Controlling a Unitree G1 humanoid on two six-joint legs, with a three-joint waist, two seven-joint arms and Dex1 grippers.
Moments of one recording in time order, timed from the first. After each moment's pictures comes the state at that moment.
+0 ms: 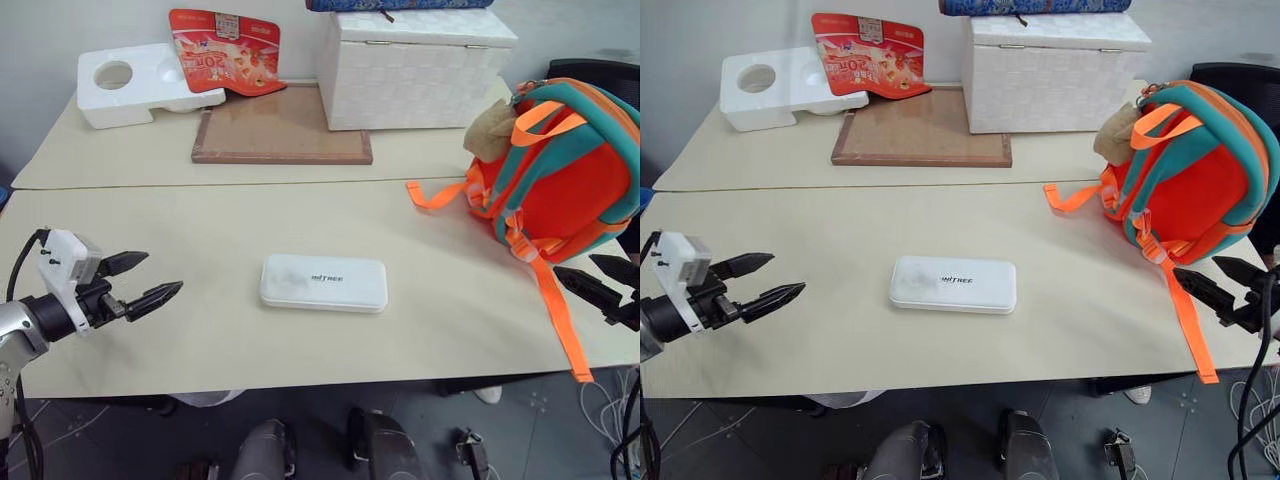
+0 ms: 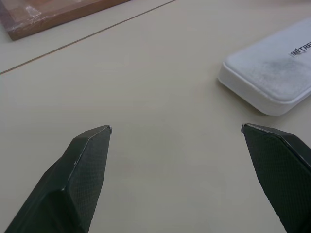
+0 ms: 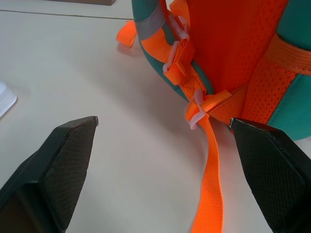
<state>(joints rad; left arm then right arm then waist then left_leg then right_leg) 0.00 0.84 0.55 -0.26 -0.58 0.61 -0.83 0.02 -0.88 -0.71 -0.03 0.66 0.66 0.88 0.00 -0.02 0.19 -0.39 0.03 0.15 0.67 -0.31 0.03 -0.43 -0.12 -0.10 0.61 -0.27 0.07</state>
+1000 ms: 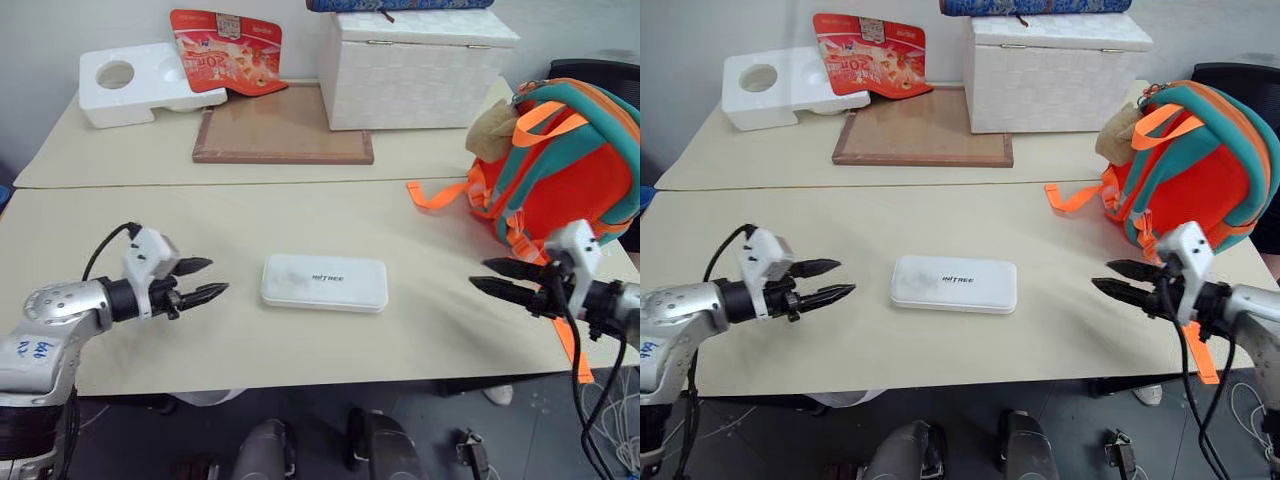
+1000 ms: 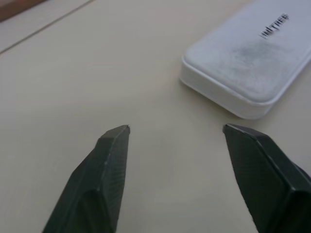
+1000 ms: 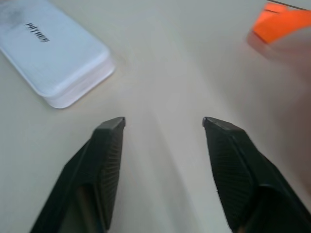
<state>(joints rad) -0.17 0.84 0.19 -0.19 -0.41 0.49 -0.86 -0.17 -0.91 -0.28 -0.16 0.57 0.63 0.99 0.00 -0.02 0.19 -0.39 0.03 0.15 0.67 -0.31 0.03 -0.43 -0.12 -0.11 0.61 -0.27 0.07</state>
